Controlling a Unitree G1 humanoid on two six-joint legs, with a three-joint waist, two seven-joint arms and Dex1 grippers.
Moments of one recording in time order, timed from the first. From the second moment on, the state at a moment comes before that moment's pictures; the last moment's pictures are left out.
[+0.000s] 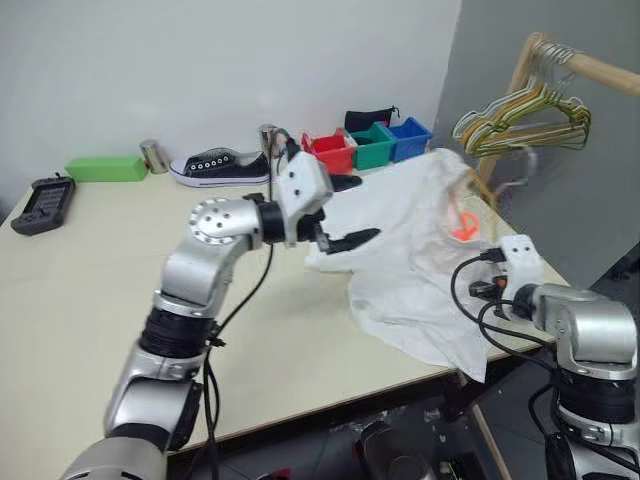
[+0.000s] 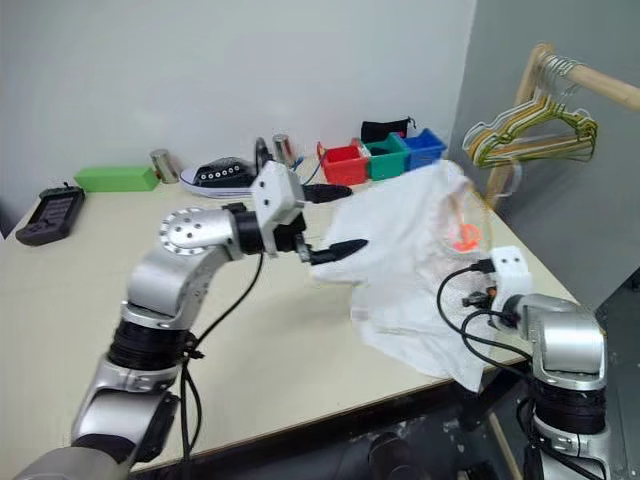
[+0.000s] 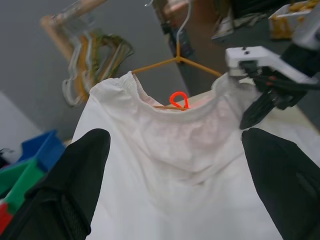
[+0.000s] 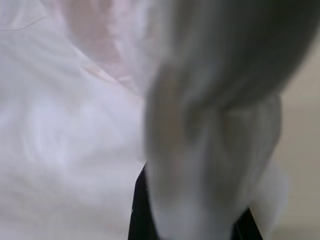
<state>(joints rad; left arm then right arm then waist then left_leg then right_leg) -0.74 0.40 -0.16 -0.12 -0.26 0.39 -0.93 -0.41 -0.41 -0.28 -0.39 -0.06 1.53 0.55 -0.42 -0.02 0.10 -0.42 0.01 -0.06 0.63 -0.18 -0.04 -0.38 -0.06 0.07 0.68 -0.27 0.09</state>
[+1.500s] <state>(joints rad) -0.99 -0.01 -0.23 0.20 -0.18 0.12 -0.66 -0.84 -0.36 -0.82 -0.02 -0.08 1.40 -0.09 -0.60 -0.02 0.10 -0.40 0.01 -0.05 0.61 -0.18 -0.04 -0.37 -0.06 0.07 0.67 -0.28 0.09</state>
